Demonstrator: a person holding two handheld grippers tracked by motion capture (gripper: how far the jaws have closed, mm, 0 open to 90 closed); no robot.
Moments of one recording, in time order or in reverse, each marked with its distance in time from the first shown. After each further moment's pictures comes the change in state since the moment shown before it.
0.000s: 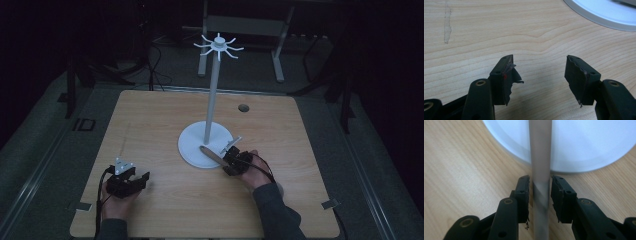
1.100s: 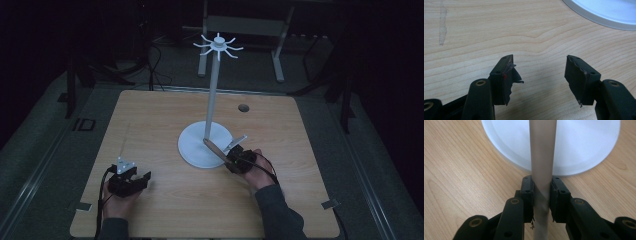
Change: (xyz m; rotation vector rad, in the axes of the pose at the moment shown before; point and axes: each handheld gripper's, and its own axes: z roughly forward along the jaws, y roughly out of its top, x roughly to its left) left arm -0.003 0.002 0.004 0.009 -0.005 0.011; right arm 0.000 -0.004 -0.022 -0.088 -0.030 0.008
